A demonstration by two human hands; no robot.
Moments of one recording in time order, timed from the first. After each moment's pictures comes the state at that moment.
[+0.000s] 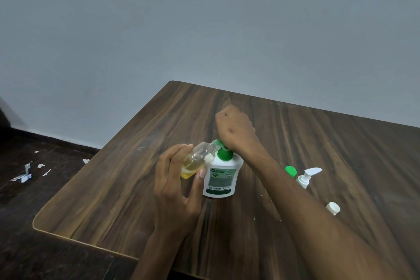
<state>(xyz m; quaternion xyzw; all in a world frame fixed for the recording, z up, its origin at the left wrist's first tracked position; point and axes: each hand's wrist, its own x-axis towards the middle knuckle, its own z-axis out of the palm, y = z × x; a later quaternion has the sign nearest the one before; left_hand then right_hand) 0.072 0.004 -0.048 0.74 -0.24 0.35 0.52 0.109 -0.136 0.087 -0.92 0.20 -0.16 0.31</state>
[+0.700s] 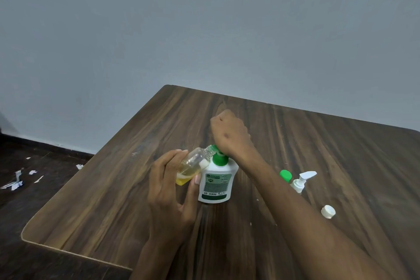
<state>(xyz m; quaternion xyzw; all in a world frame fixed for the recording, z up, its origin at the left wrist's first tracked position) 0.071 0.005 -0.048 0.74 -0.24 0.35 0.52 0.110 -0.136 0.085 -0.91 0.21 -0.16 0.32</state>
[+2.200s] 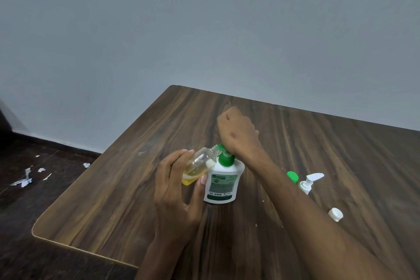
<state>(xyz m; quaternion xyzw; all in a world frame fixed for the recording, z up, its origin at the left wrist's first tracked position) 0.070 0.005 -0.047 0.74 -0.24 0.35 0.52 0.102 -0.133 0.093 -0.91 0.21 -0.16 0.32</state>
